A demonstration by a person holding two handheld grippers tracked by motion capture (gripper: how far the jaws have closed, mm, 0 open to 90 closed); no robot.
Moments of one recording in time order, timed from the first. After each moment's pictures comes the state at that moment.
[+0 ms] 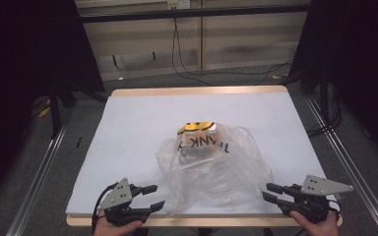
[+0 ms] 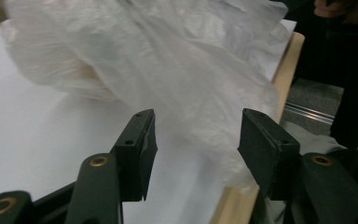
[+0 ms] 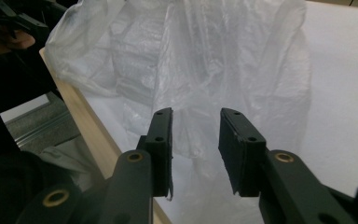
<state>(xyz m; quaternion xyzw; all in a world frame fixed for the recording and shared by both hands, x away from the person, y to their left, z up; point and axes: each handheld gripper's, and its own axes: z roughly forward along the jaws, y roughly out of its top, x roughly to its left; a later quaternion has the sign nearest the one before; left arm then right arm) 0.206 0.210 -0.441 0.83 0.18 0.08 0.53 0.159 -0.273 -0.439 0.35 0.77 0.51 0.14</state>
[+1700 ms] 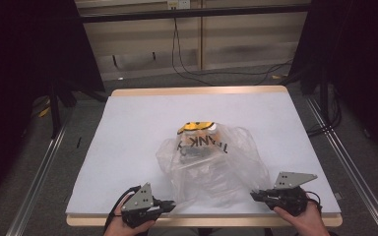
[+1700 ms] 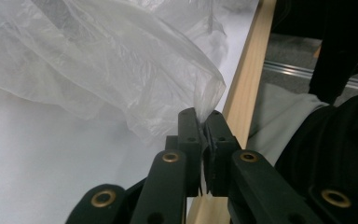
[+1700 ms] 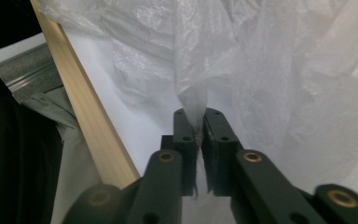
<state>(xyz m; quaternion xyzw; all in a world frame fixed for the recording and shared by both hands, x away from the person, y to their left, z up) 0.211 0.178 -0.456 0.87 0.13 0.04 0.48 0.188 -0.247 -0.460 0.33 0.84 0.43 0.09</state>
